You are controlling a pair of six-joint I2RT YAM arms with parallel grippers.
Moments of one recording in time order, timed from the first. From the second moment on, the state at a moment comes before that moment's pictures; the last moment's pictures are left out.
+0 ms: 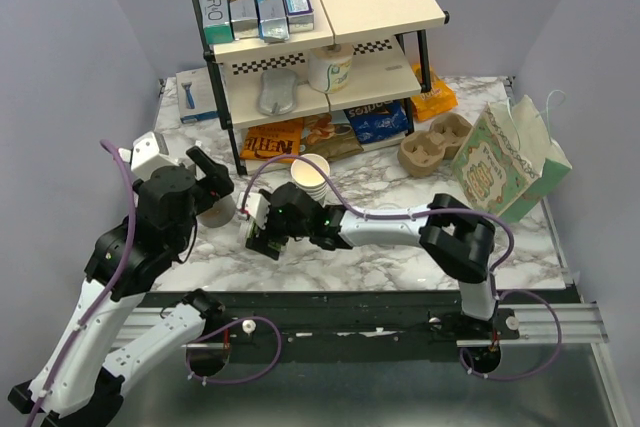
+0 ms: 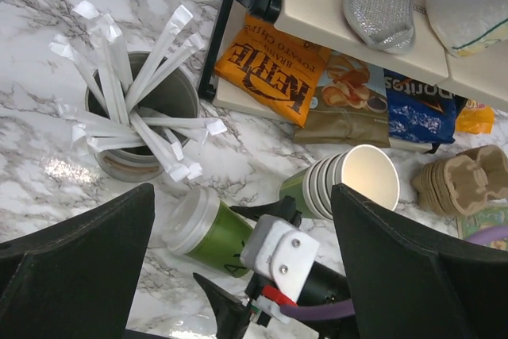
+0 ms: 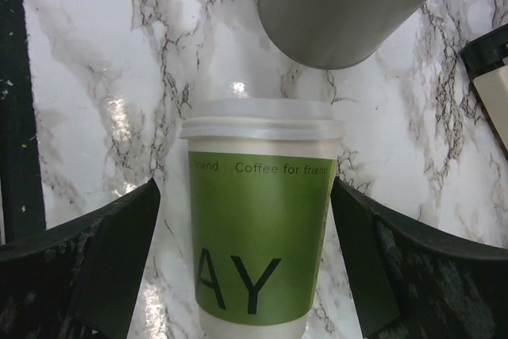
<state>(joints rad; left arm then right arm) -0.57 0.70 1.19 -0.95 -0.61 -0.77 1.16 1.95 1.27 0.16 -0.14 -0.26</state>
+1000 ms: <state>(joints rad) -0.57 0.59 1.12 -0.87 -0.45 -0.75 1.16 1.51 0.91 0.30 -0.09 -0.16</state>
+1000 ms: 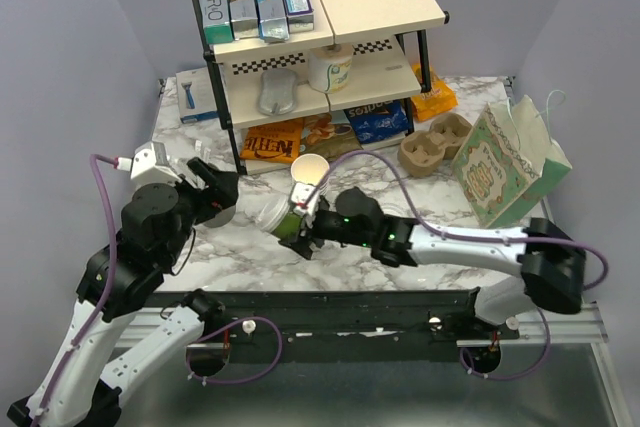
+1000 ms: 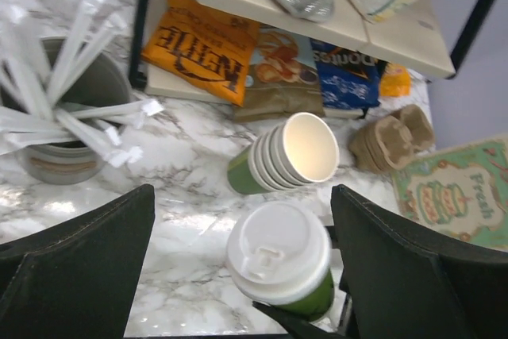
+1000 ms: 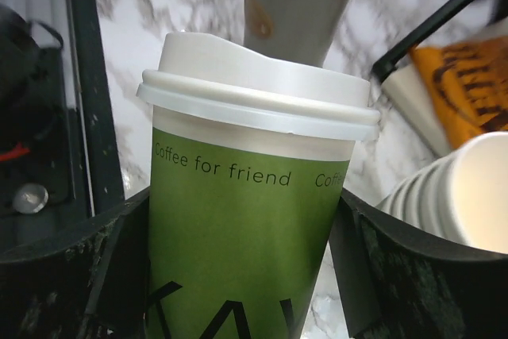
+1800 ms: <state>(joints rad) -0.57 0.79 0.96 -0.46 0.15 -0.64 1.15 1.19 0.70 0.50 0.02 -0.12</state>
